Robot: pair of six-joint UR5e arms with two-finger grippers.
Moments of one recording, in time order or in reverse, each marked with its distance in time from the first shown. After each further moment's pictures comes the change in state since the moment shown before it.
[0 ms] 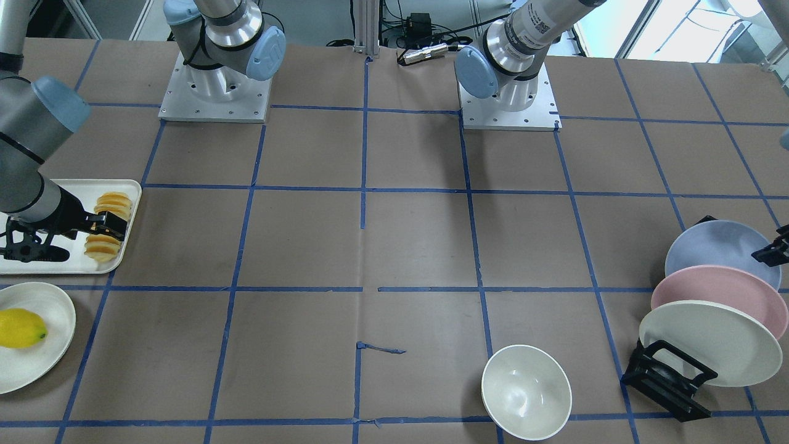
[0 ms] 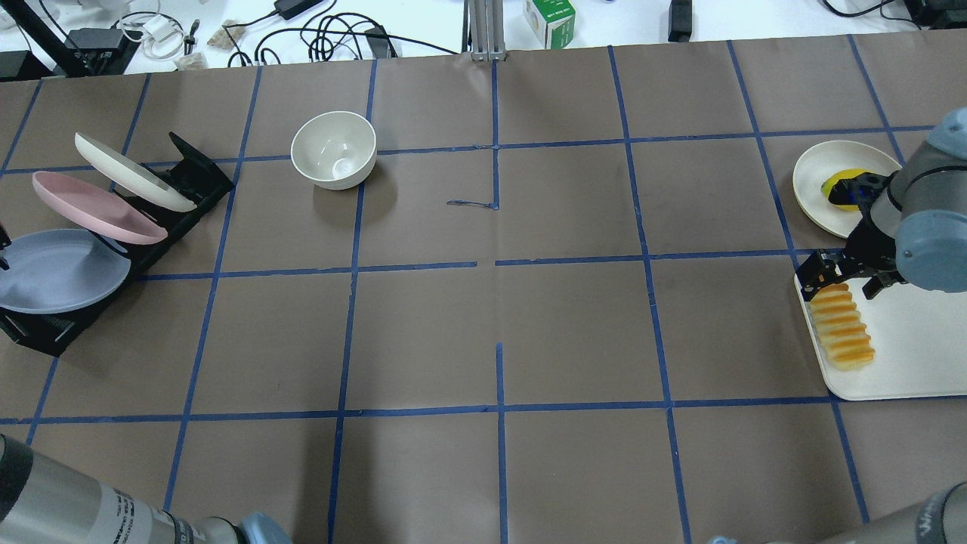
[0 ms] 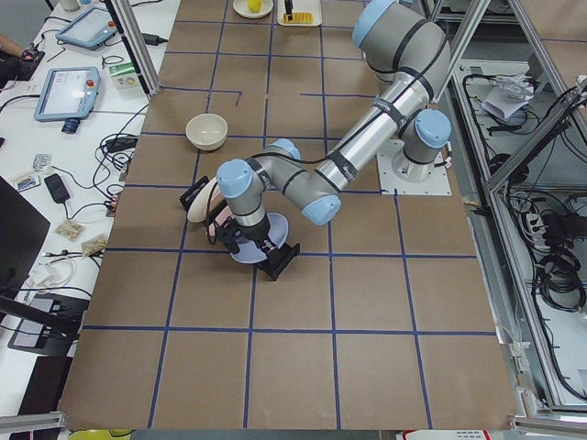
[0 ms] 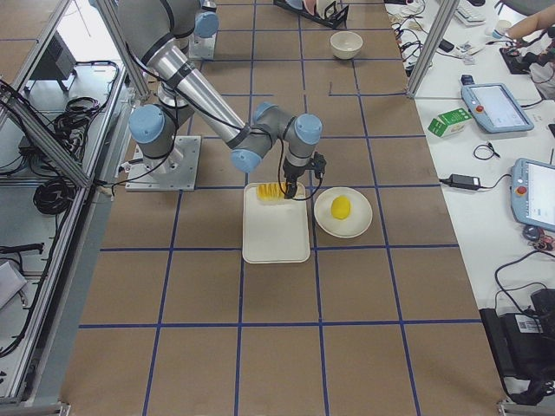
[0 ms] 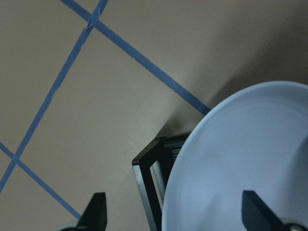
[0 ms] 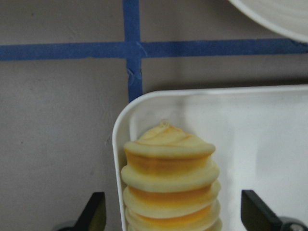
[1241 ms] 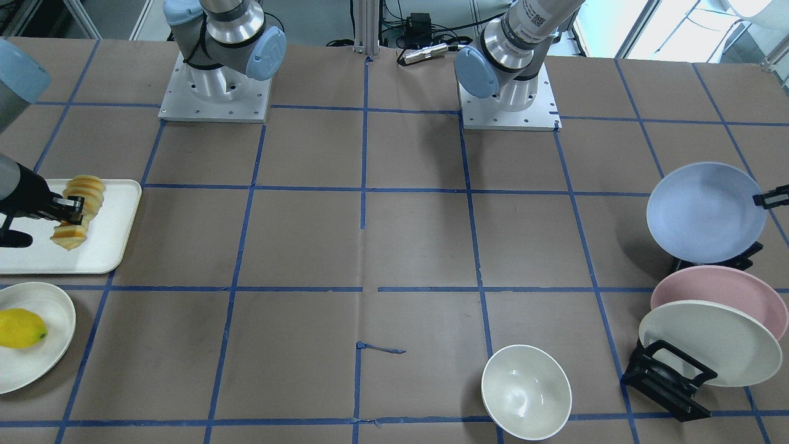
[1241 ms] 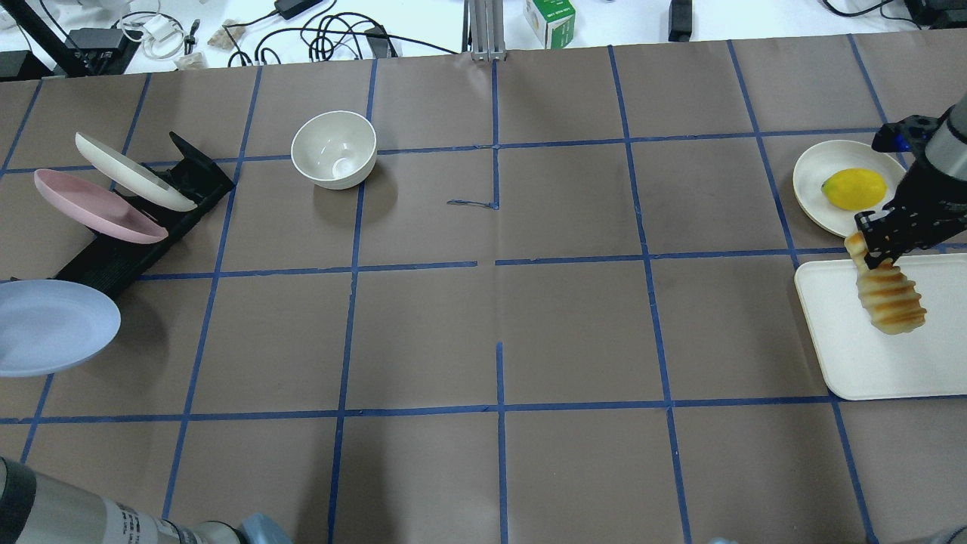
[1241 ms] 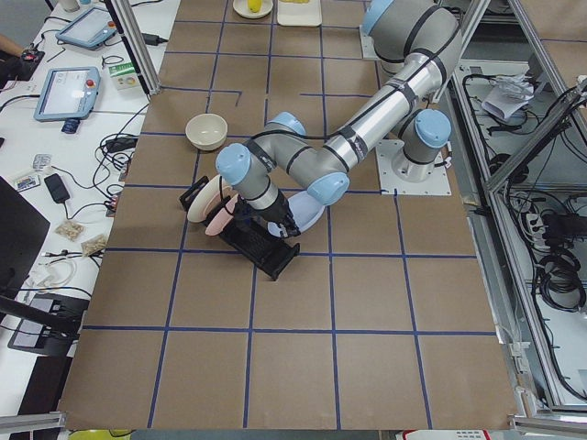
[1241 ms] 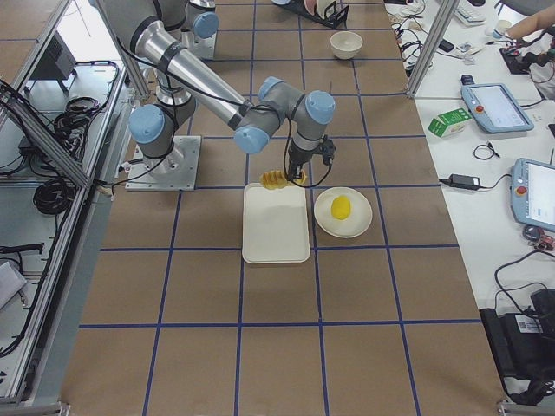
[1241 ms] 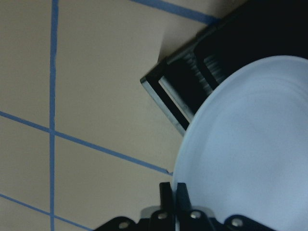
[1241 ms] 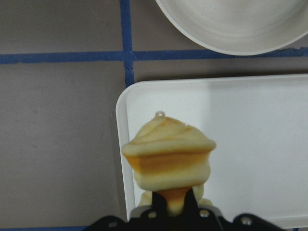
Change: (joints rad) left arm -0.013 0.101 0.043 -0.488 0.078 0.440; right arm 0.017 -0.097 -0.231 0.343 -0.026 0.015
